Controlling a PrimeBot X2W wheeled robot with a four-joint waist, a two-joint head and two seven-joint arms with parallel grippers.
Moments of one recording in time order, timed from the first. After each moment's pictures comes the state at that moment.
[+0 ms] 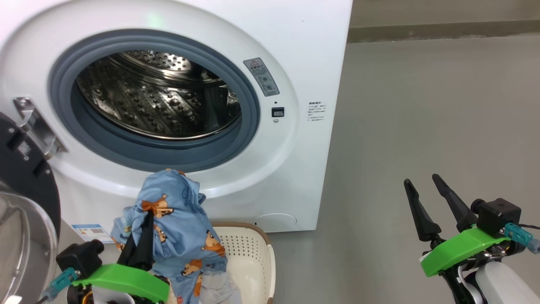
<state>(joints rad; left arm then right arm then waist) -0.25 0.23 -0.33 0.48 -0.79 -0.09 -0.25 -0.22 -0.27 0.25 0.38 0.50 0.13 -0.25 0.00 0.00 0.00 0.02</state>
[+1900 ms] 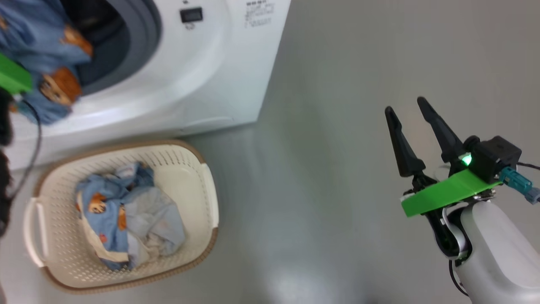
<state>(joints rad) -1.14 0.40 -0.29 1.01 -0.66 -0.10 -0.20 -0.42 -0.22 0.26 0.28 0.43 0.13 -0.25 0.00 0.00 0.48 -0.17</state>
